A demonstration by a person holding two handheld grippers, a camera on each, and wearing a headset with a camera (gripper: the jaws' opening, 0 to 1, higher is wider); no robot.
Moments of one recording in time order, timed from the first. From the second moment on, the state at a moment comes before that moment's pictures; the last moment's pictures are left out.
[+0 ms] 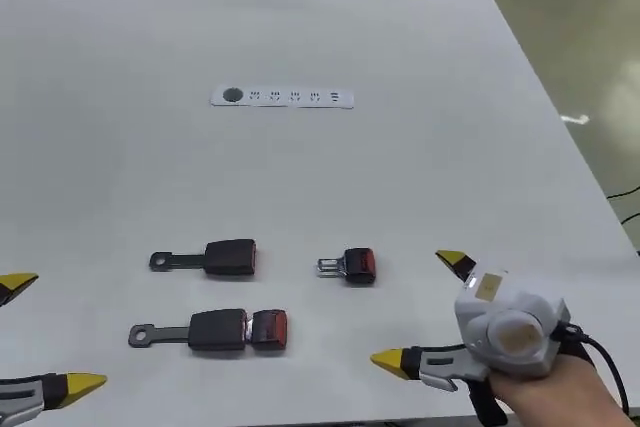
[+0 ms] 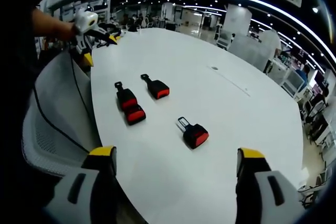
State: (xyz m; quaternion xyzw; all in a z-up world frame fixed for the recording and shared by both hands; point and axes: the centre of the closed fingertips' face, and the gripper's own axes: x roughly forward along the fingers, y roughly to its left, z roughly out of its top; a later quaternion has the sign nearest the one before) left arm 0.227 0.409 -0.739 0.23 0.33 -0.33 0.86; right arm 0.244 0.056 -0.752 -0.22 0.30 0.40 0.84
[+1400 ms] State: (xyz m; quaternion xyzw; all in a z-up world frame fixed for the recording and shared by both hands) left arm 0.223 0.403 -0.732 0.24 0.32 -0.32 0.86; right arm 0.241 0.065 -0.755 -0.21 0.29 0.40 0.84
